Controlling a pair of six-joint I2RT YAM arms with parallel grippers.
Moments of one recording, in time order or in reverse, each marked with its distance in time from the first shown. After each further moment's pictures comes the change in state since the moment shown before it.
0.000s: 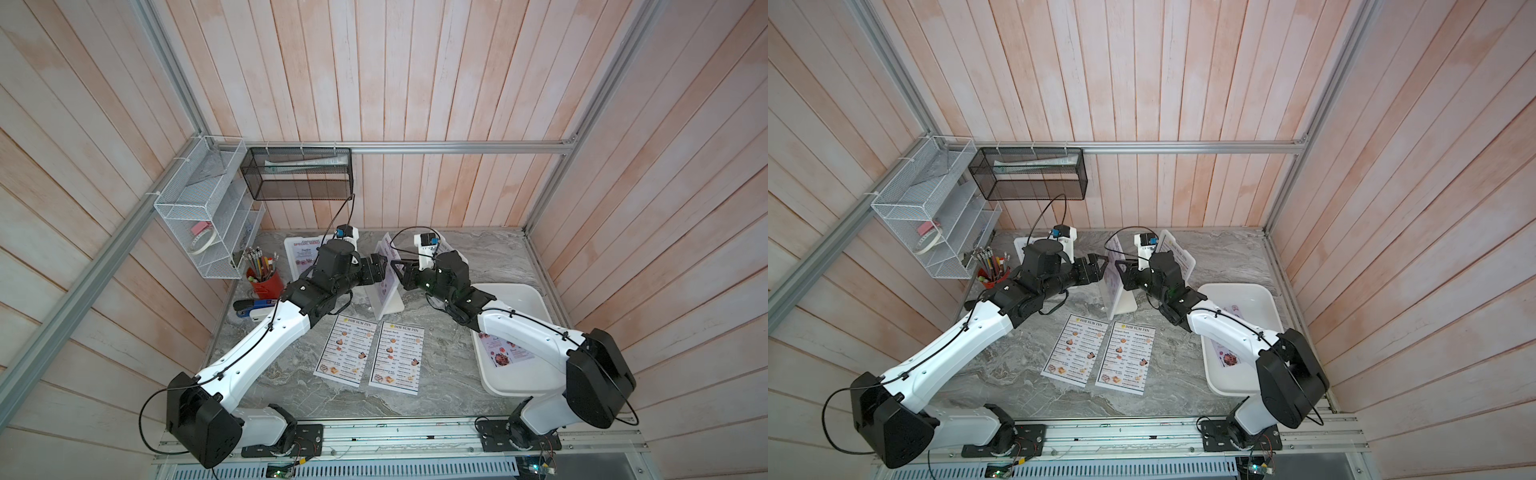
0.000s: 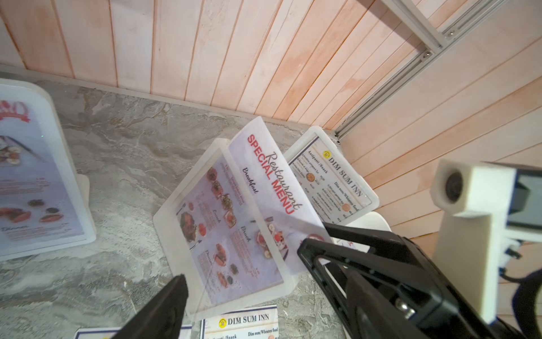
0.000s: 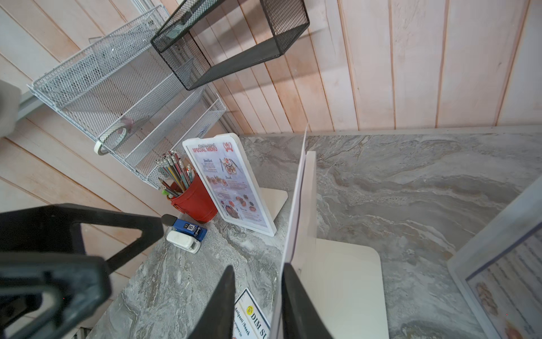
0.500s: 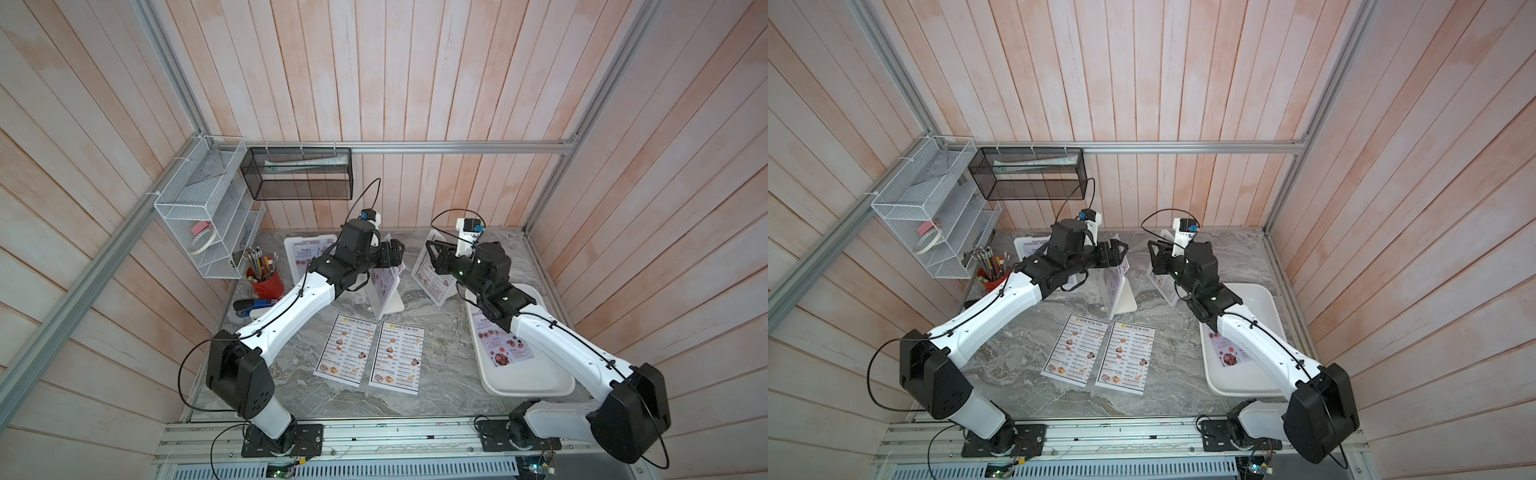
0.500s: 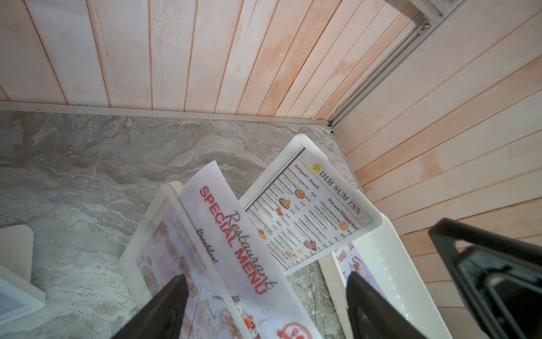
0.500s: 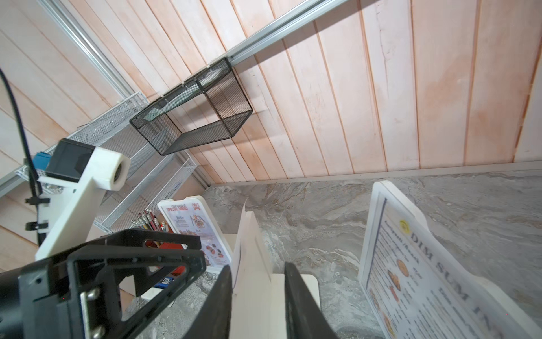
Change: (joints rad) left arm 0.000 0.280 0.275 -0.038 0.041 0.098; right arm -0.154 -0.188 -0.019 -0.098 0.052 0.008
